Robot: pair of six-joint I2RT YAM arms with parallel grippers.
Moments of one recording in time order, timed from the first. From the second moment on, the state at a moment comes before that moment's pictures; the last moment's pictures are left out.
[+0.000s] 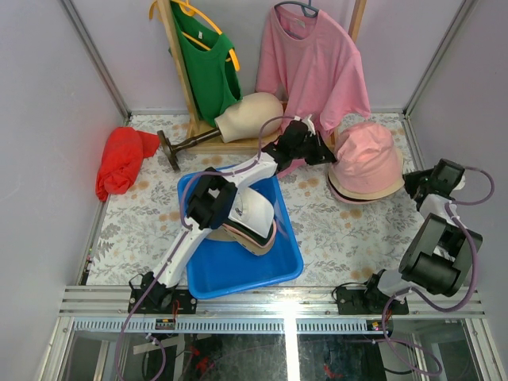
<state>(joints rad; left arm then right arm) -0.69 2.52 2.12 0.05 0.41 -0.93 -0.52 1.43 0.77 0.05 -0.24 0.92</state>
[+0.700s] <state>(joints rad) -0.77 2.37 1.85 0.11 0.40 -0.94 -0.52 1.33 0.84 -0.17 -0.04 0.86</state>
